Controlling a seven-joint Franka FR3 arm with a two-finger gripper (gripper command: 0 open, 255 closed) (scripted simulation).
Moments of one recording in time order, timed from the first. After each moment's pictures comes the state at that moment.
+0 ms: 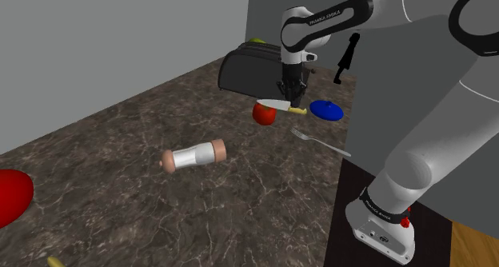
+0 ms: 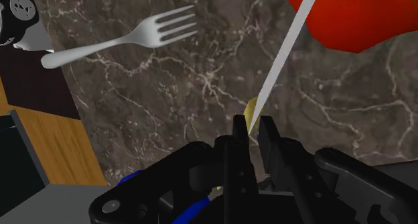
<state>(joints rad) -0.25 -0.05 0.09 -2.15 -0.02 1.85 1.40</state>
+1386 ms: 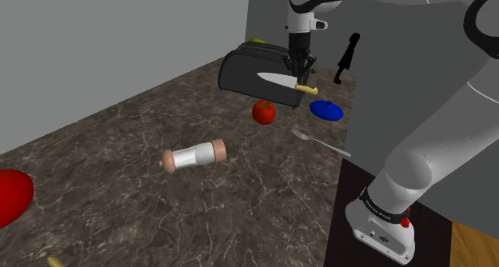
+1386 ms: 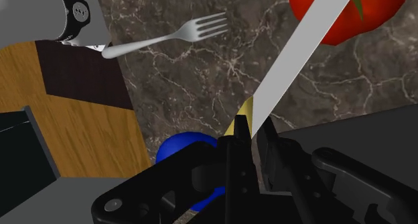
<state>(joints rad) -0.25 -0.11 0.09 -1.94 -0.02 1.58 1.39</state>
